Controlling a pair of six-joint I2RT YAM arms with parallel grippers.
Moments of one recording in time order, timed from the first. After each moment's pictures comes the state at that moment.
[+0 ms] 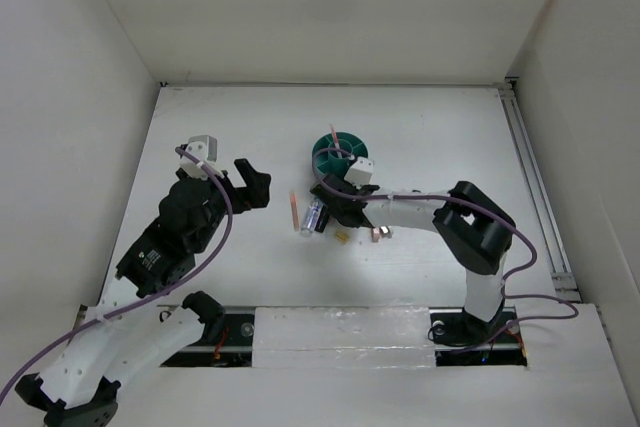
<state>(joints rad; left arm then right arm) -0.63 0.64 0.91 -0.56 -0.35 -0.50 0.92 1.90 1.18 -0.32 0.64 1.04</state>
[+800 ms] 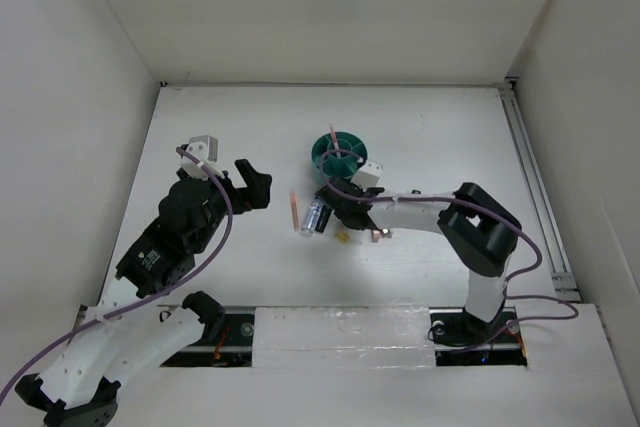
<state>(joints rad) -0.63 0.64 0.91 -0.56 -0.33 -0.50 0.91 1.87 1.12 -0.32 0.65 1.10</state>
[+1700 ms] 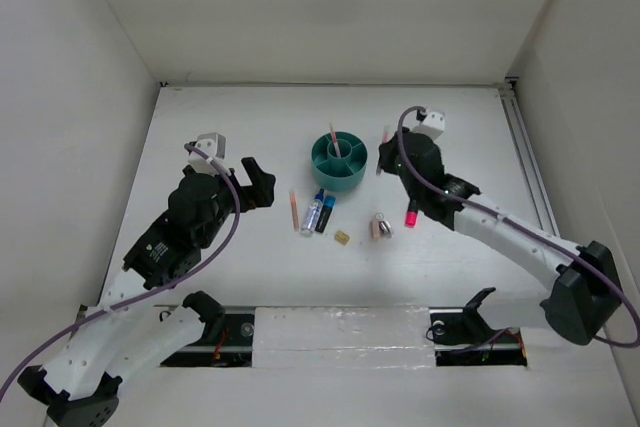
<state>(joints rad) -0.63 0.68 0.91 -0.56 -0.33 -0.50 0.70 1.30 0.97 -0.09 0.58 0.70</state>
